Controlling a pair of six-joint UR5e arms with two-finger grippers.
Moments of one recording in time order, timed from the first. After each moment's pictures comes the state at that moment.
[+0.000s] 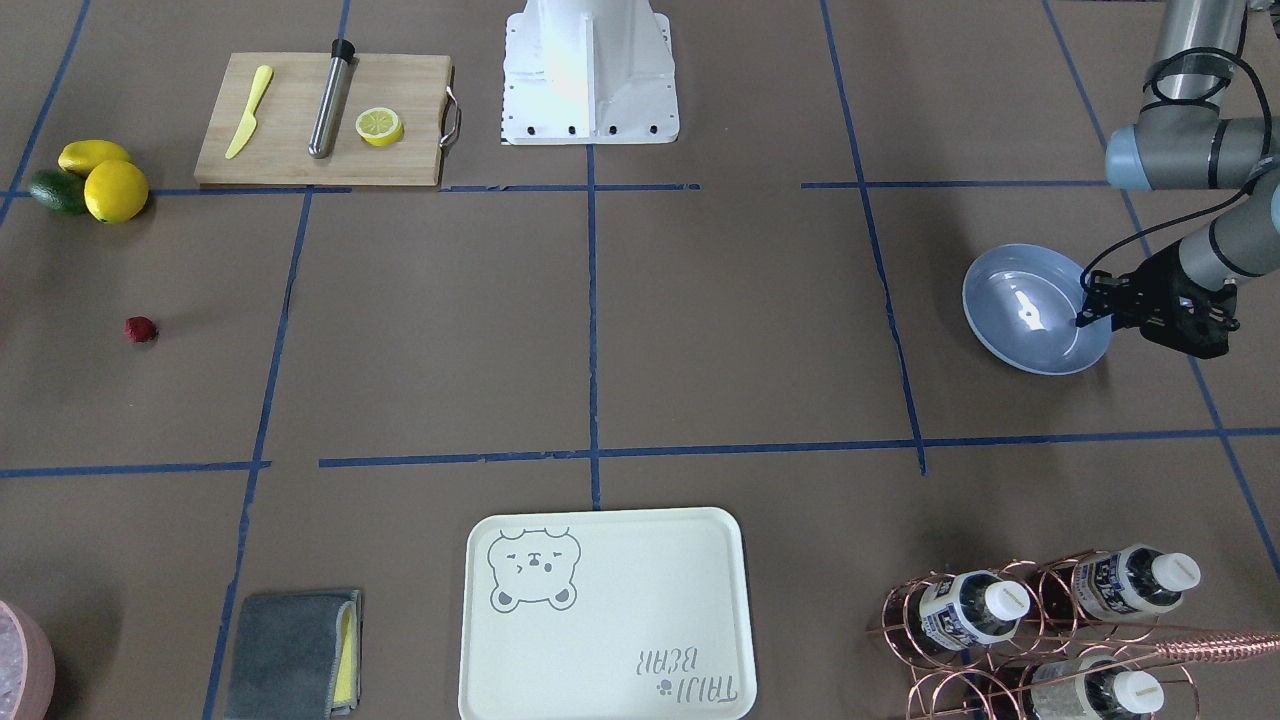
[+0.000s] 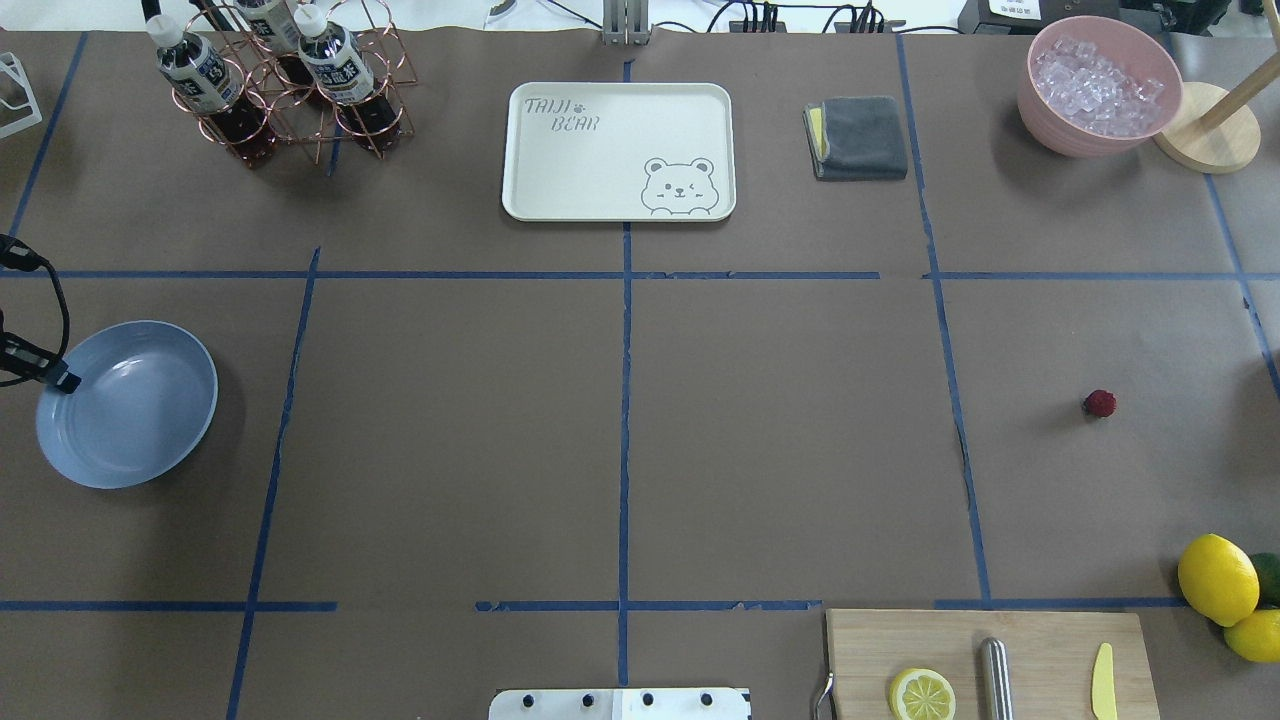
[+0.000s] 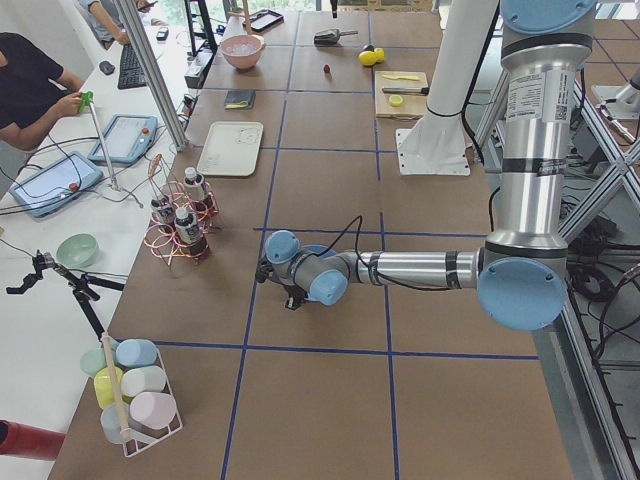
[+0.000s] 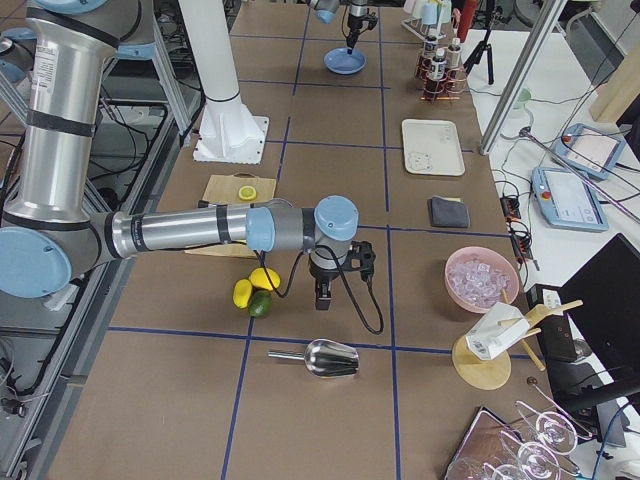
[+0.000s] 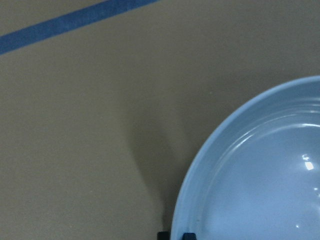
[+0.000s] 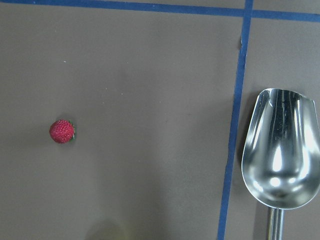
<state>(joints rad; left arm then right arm) -1.07 -1.57 -1.49 -2.13 -2.38 -0.37 1.41 -1.78 1.91 -1.67 2.40 0.06</state>
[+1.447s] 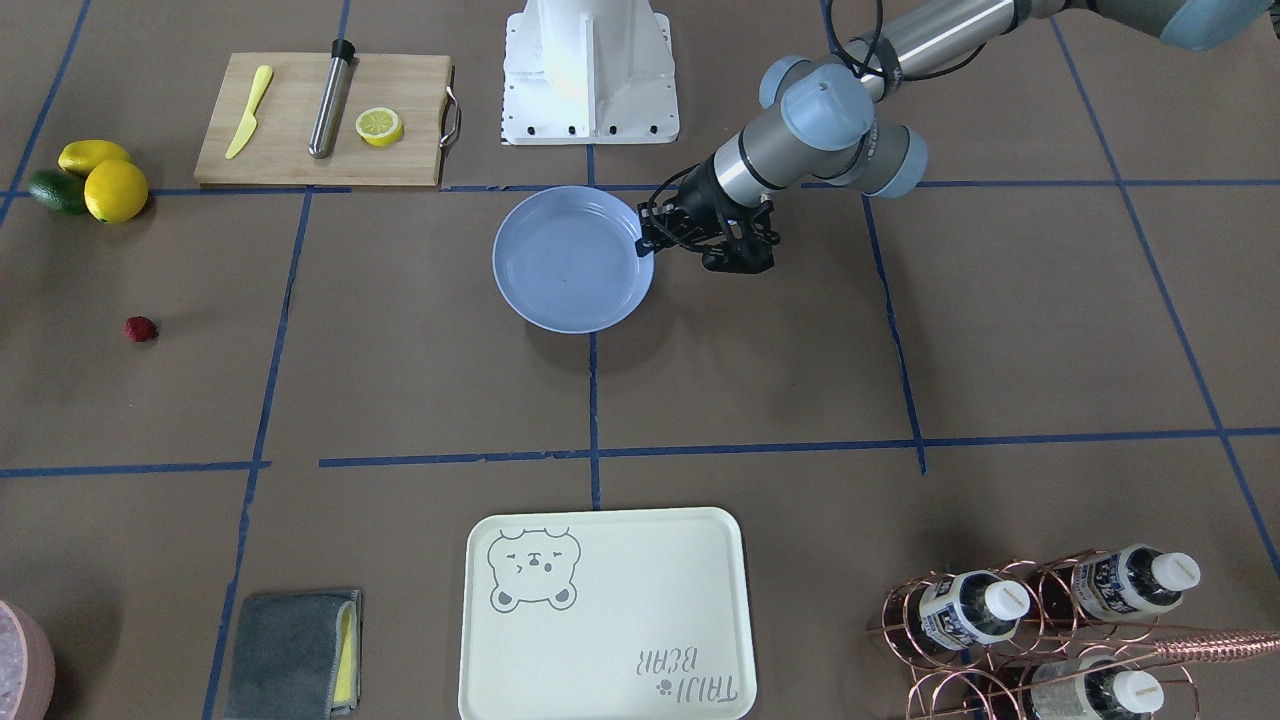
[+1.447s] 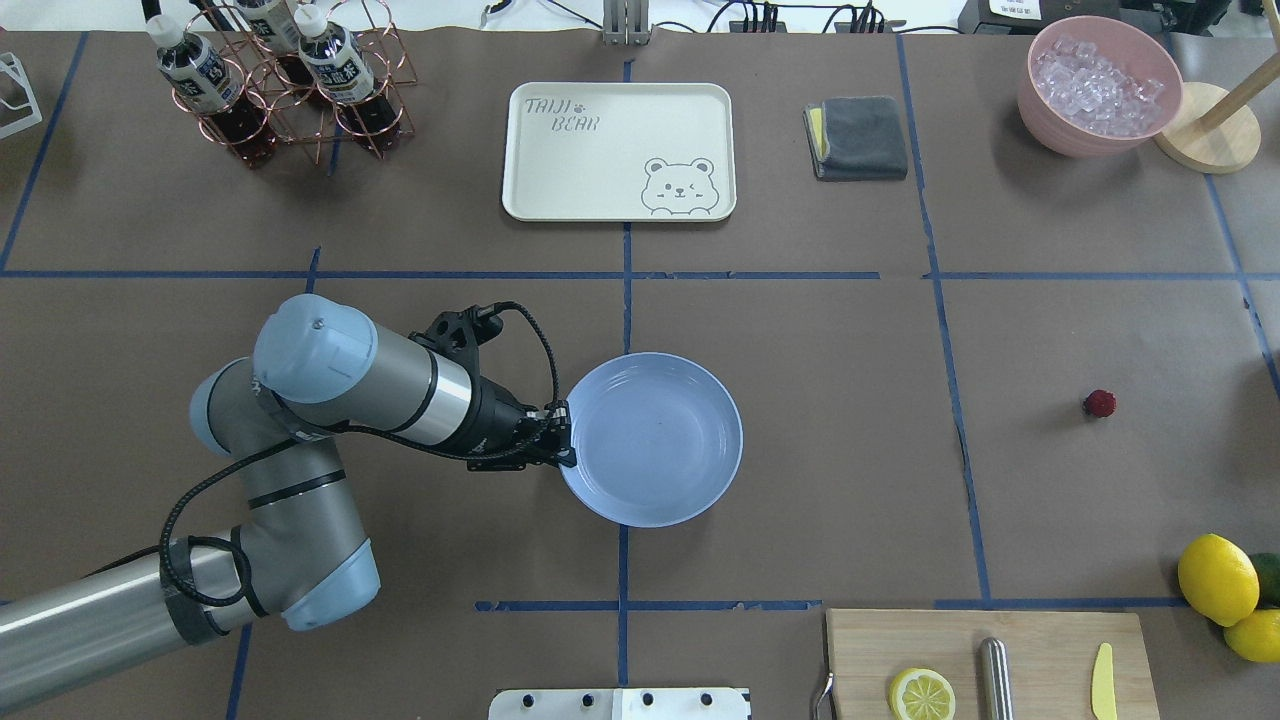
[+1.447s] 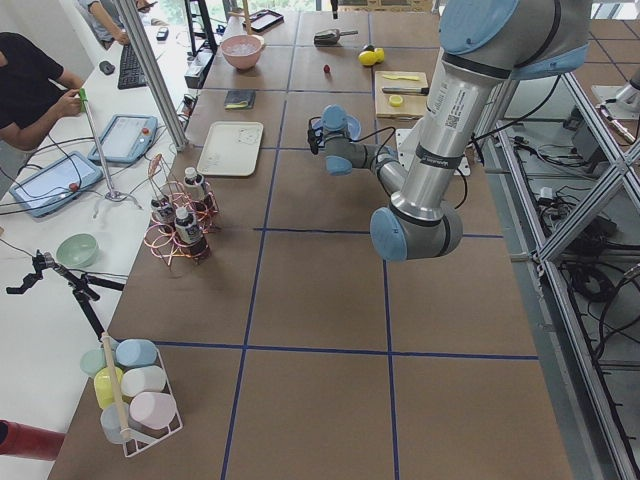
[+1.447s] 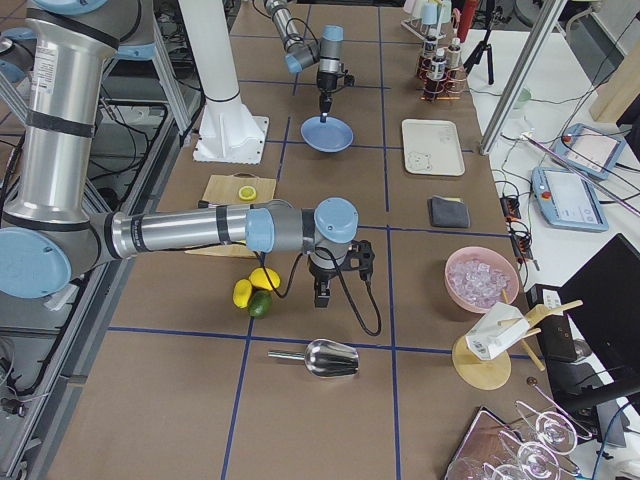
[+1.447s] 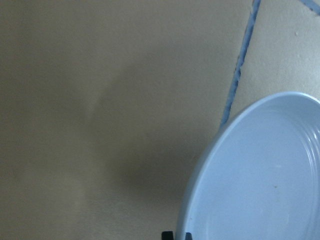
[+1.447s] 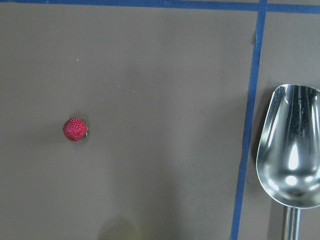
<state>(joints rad) -0.47 -2.07 -1.58 -2.38 -2.07 -1.69 1.41 -1.78 1.91 -1.67 2.44 0.06</state>
